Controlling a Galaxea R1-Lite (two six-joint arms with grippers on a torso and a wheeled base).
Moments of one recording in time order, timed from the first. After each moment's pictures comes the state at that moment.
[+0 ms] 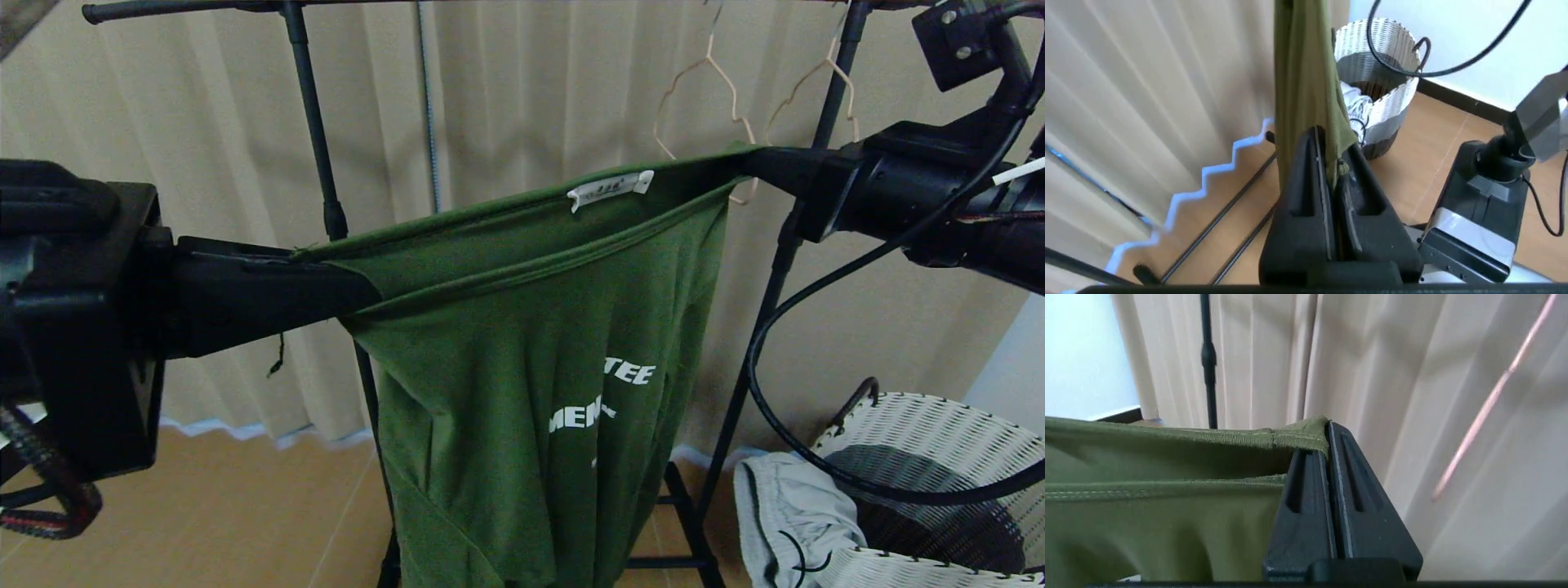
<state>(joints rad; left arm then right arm) -0.72 1.20 -1.16 0.20 -0.22 0.08 0.36 1.52 -1.07 -0.49 0.25 0.02</state>
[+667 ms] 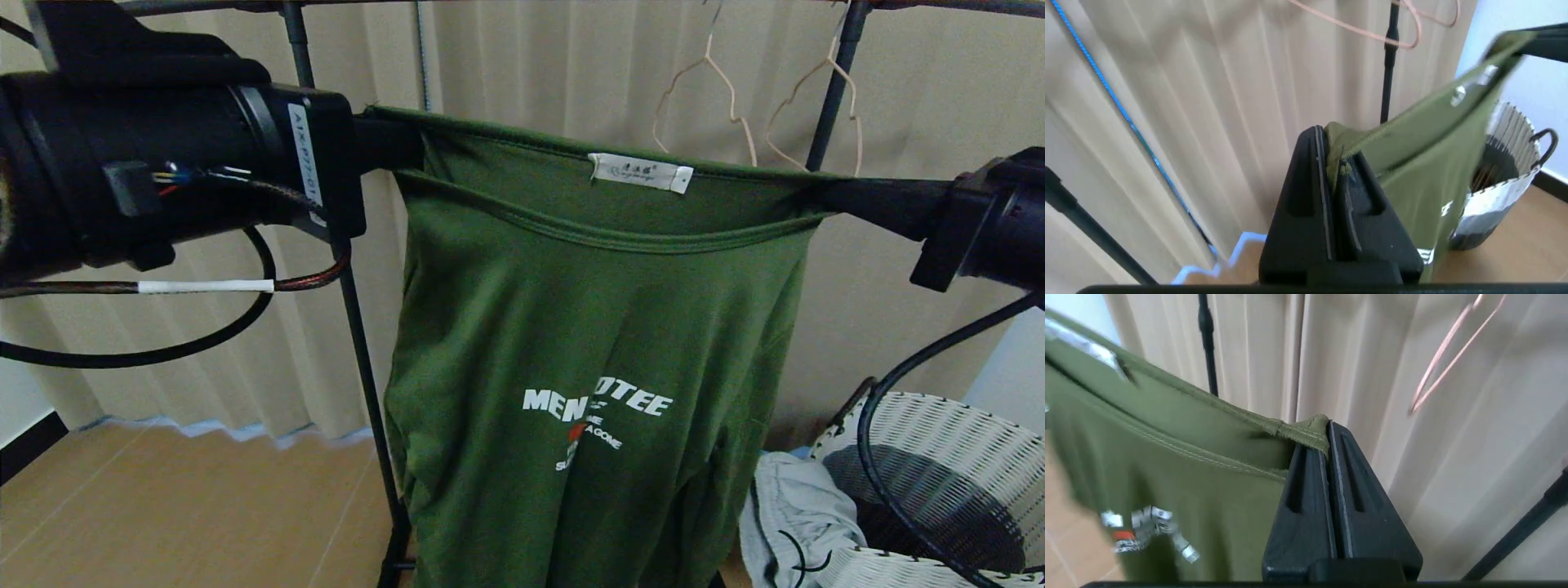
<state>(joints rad) -0.71 1.39 -1.24 -0.09 0.10 0.09 0.36 1.30 -0.97 -0.27 0.21 0.01</state>
